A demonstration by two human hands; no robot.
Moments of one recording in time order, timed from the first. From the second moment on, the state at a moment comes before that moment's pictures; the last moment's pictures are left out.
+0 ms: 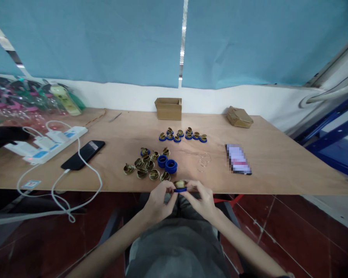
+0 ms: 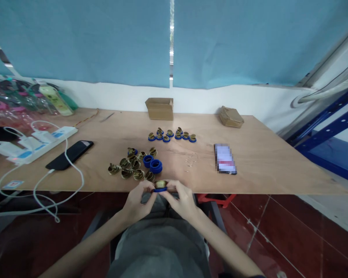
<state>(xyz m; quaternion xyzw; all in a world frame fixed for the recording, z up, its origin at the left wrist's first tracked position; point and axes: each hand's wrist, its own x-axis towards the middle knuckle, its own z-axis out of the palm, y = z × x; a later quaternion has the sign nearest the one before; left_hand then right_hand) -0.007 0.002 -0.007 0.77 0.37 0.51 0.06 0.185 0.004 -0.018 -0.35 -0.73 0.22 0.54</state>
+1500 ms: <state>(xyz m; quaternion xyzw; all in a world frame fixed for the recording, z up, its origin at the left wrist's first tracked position) 0.000 -0.002 -0.006 0.69 0.43 0.50 0.31 0.179 -0.005 0.006 -0.41 -0.56 0.47 0.54</state>
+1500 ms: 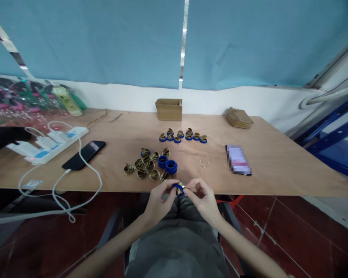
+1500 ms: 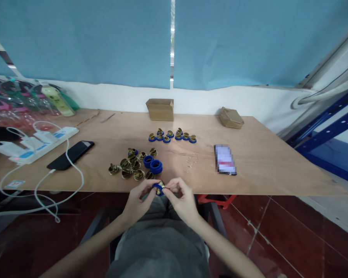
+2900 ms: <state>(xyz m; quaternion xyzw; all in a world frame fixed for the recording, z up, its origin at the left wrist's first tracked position) -0.004 0.005 0.002 0.60 0.43 0.53 0.42 0.184 -0.006 0.013 -0.41 -0.68 0.35 0.50</state>
